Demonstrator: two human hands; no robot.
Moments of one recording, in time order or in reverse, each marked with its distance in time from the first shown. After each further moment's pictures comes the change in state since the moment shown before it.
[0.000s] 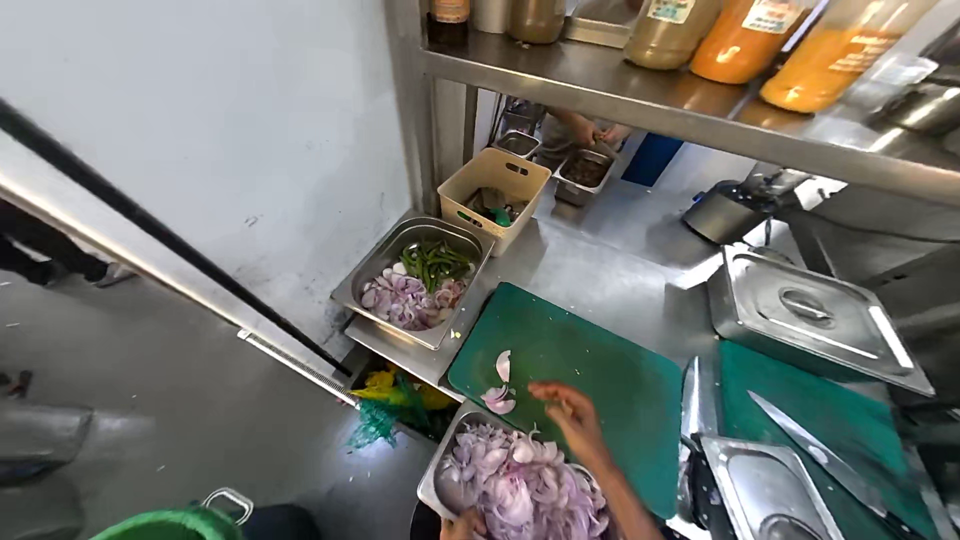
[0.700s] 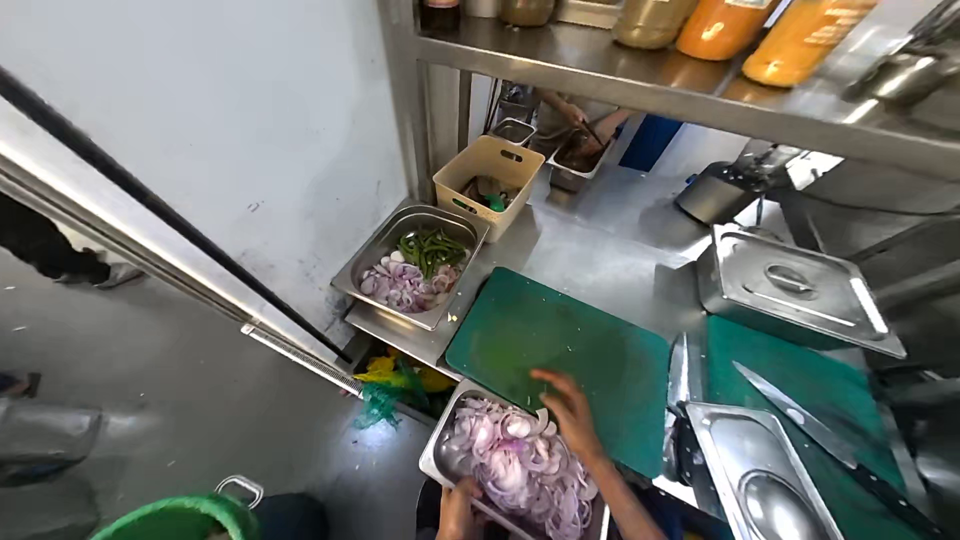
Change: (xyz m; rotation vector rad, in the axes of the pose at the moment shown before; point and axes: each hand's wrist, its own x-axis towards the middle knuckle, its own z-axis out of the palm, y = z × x) left_hand 0.011 -0.013 -0.001 -0.054 -0.035 0.097; right_hand -0.040 0.035 -0.006 -0.146 0.068 0.040
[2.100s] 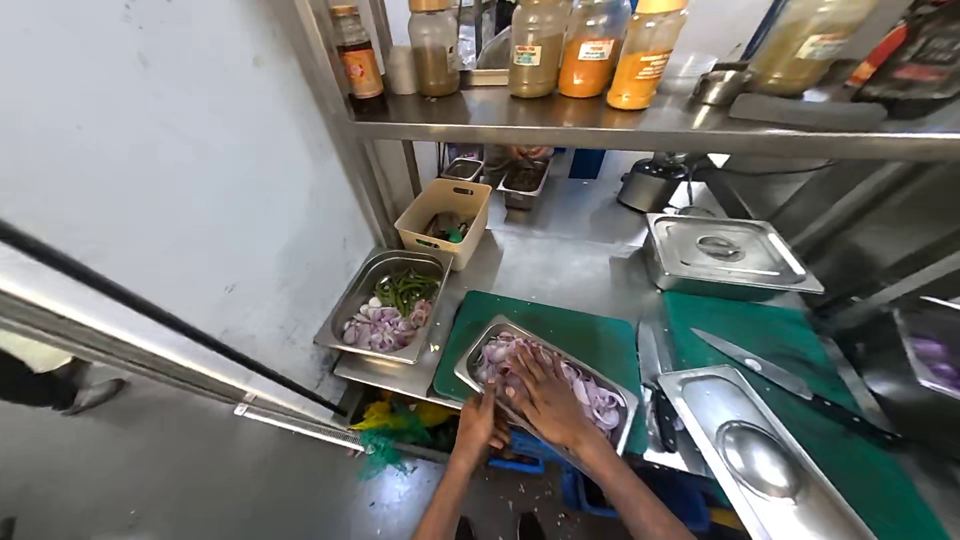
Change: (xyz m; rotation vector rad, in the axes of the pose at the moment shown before) left_hand 0.017 0.120 0.112 0.752 -0.335 0.235; right_hand 0.017 -0.090 -0.005 -0.887 -0.249 0.024
